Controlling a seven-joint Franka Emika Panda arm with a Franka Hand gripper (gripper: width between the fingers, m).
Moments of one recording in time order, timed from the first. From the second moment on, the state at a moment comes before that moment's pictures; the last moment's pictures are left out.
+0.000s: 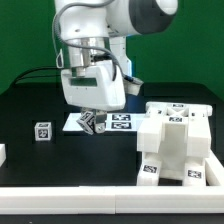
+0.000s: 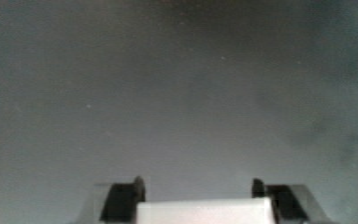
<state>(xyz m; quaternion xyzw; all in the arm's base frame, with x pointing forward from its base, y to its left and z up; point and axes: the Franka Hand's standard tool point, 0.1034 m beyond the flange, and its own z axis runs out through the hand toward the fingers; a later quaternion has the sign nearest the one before) 0.489 -0.047 0.043 -0.84 0.53 -0.10 0.07</state>
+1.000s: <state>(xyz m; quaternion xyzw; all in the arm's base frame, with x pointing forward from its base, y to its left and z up) 0.497 -0.013 0.062 -0.92 0.33 -0.20 0.01</state>
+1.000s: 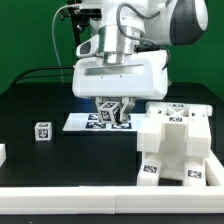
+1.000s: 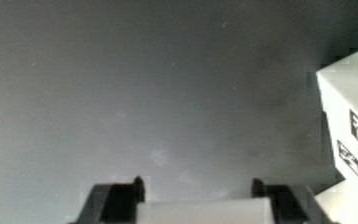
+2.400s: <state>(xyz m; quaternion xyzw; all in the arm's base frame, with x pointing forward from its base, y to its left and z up) 0.484 -0.094 0.006 -0.97 0.19 -0.15 0.00</state>
